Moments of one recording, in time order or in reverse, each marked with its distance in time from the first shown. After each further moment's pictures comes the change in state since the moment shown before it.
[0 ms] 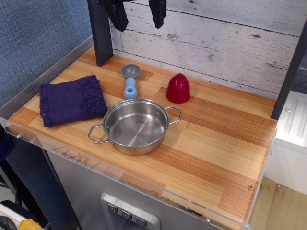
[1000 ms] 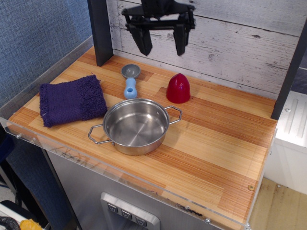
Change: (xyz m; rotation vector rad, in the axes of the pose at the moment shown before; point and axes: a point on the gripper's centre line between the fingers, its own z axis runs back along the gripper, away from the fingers) arm 0.005 -0.025 -0.061 0.011 0.049 -0.087
